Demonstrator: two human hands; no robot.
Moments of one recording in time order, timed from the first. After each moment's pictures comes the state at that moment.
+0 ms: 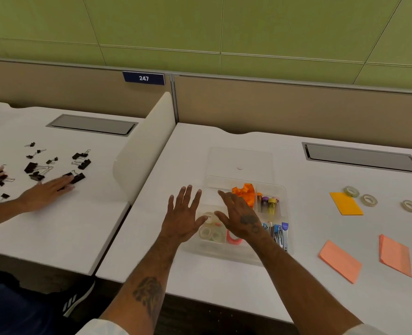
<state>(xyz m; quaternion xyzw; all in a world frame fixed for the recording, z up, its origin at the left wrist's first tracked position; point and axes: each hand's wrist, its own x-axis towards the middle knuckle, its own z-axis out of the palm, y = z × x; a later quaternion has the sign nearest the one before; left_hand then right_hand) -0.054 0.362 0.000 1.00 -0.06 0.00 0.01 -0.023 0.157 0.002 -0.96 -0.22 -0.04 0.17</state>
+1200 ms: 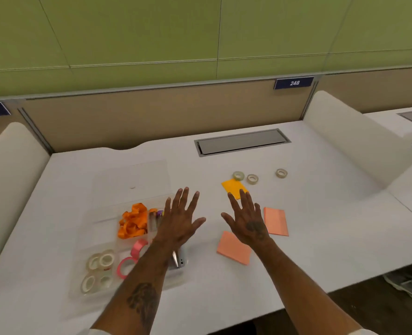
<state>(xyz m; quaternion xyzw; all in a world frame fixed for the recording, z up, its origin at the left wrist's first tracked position) 0.020 0.067 0.001 0.96 -0.28 0.00 0.06 -0.052 -0.150 0.002 -0.99 0.06 -0.05 0.07</state>
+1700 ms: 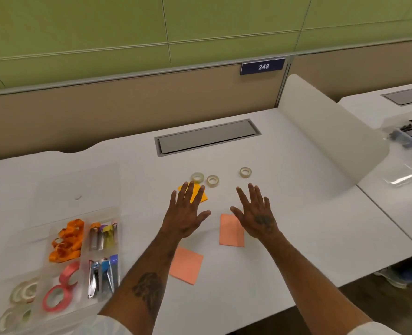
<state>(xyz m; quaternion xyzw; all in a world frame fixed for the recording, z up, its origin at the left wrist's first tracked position) 0.046 -0.128 -0.010 0.95 -0.31 -0.04 0.04 -0.044 -0.351 -0.018 -0.99 0.10 -0.03 0.07</state>
